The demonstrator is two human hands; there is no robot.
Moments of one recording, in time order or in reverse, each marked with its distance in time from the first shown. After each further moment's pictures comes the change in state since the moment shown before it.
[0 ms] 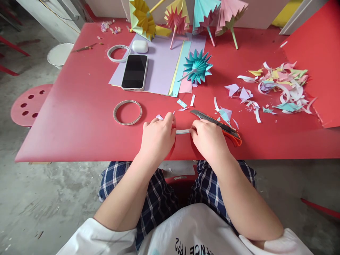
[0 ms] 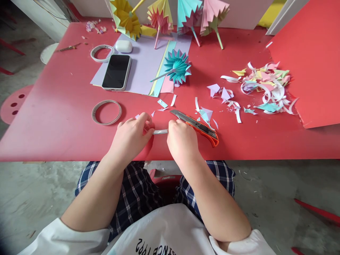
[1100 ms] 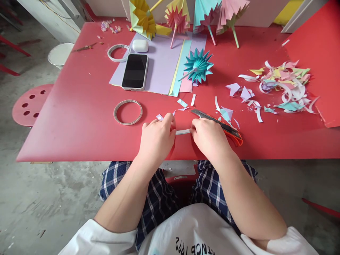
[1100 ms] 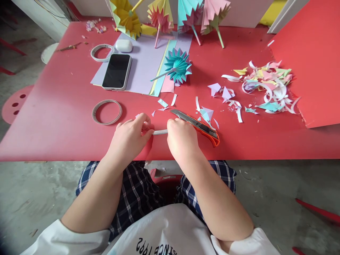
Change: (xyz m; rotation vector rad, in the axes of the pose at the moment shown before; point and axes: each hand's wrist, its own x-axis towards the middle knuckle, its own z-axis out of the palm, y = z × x) left_hand -0.004 -0.001 -0.004 -0.068 0.002 -0.010; right_hand 0.004 -0.002 -0.005 -0.114 -0.055 -0.053
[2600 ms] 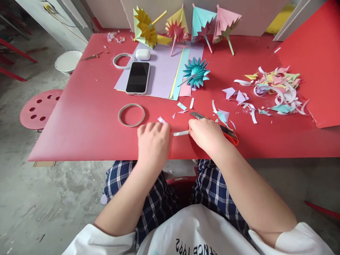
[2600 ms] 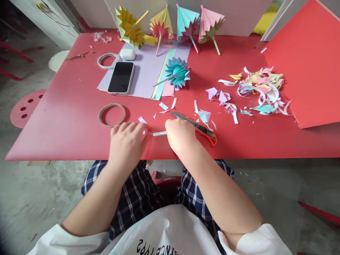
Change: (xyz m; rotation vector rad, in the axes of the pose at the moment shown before) left_hand -0.022 -0.001 0.004 0.248 0.136 0.066; right_hand 0.009 0.000 -0.007 -0.129 -0.088 -0.074
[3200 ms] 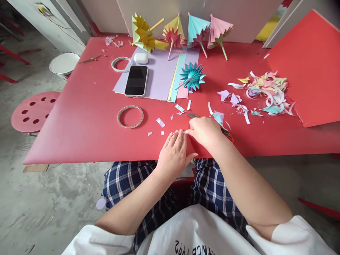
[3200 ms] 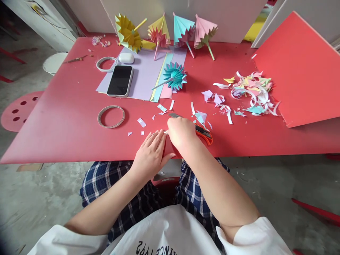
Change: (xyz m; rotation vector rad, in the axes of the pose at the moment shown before) left_hand -0.023 0.033 0.037 -0.094 -0.027 0.286; right_hand 0.008 0.009 -0.007 0.043 -0.083 0.088
